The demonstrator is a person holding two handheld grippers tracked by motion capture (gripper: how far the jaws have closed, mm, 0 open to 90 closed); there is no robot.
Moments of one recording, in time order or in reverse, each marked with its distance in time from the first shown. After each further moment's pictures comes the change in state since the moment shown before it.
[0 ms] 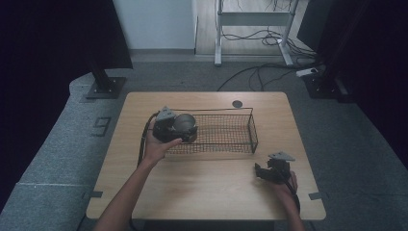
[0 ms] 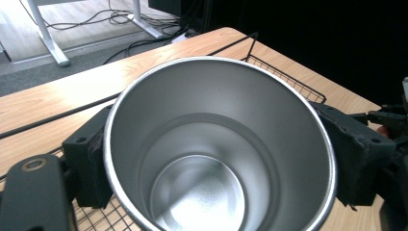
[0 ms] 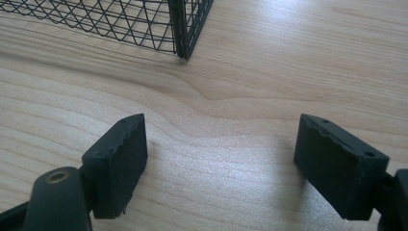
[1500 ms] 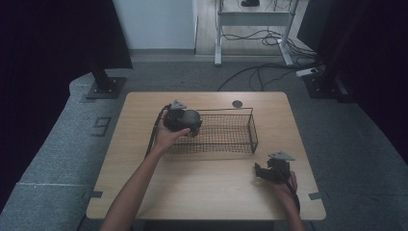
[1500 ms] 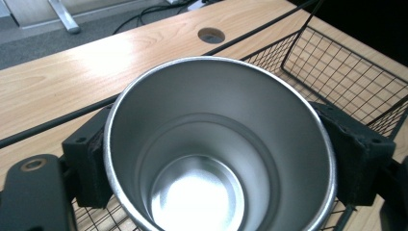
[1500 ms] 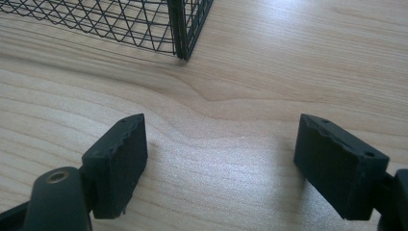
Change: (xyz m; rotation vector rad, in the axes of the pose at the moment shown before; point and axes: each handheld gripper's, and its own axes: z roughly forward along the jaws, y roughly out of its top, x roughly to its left) left arm 0.030 0.000 0.067 0.141 0.055 -0.028; right arm 0.000 0.000 0.001 0.000 0.000 -0.002
